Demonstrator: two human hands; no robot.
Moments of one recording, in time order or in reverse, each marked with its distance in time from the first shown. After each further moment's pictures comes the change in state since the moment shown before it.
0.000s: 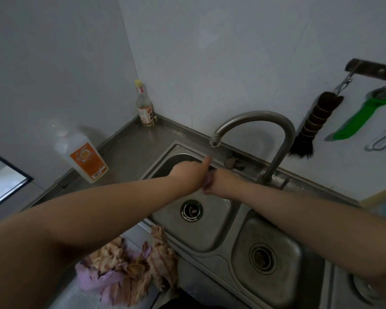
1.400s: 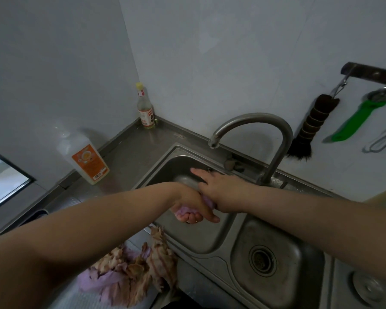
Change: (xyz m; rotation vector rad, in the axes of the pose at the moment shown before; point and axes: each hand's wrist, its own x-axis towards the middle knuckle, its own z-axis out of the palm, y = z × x) left_hand -0.026 0.007 0.009 -0.879 -1.075 -0.284; right_hand -0.030 0.001 -0.004 -0.504 0.020 -0.380
